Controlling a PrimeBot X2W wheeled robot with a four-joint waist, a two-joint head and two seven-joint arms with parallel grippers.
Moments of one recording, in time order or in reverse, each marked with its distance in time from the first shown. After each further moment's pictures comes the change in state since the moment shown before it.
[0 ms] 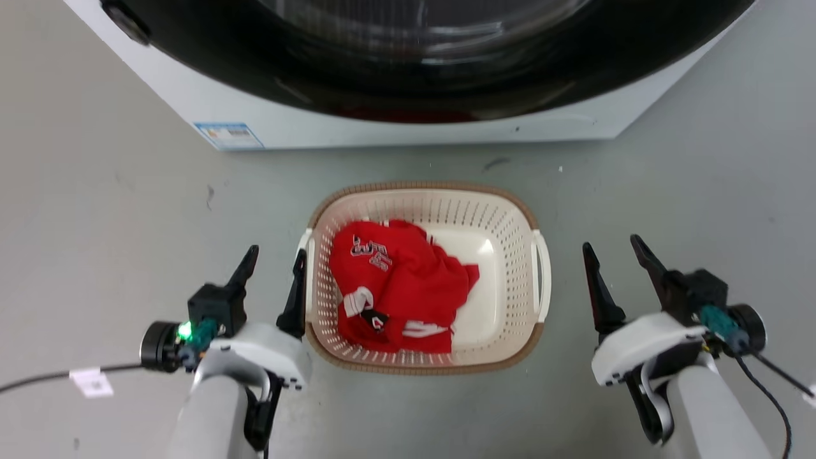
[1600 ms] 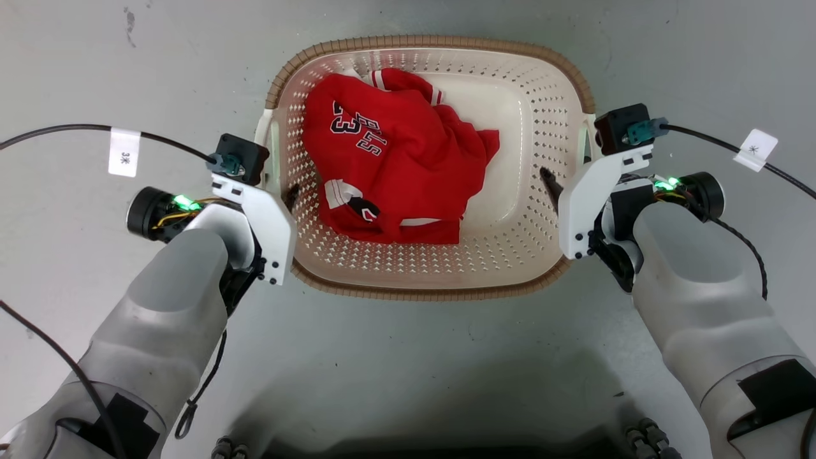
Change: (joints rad) left arm -0.671 0.208 -0.735 0.638 -0.524 -0.015 0.259; right arm -0.722 0.001 0.322 0.813 0.266 0.000 0.295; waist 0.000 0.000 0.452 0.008
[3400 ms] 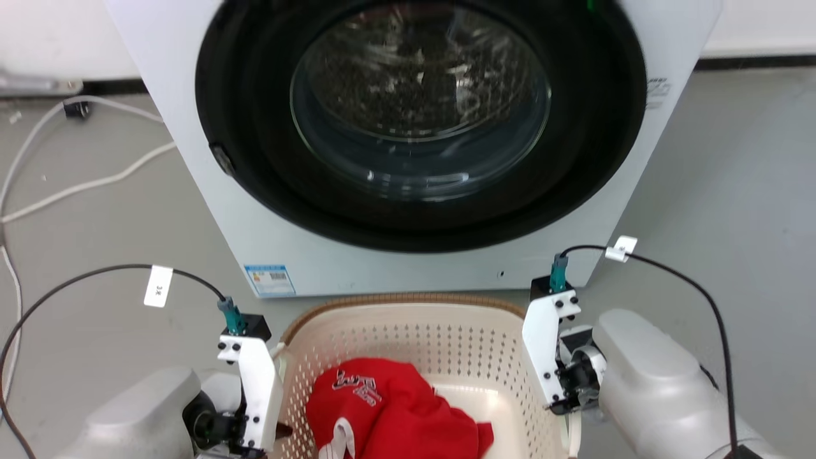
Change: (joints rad) left arm 0.243 0.254 -0.454 -0.346 -0.783 0.000 0.614; right arm 0.221 0.005 0.311 -0.075 0.328 -0.003 0.797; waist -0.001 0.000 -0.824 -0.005
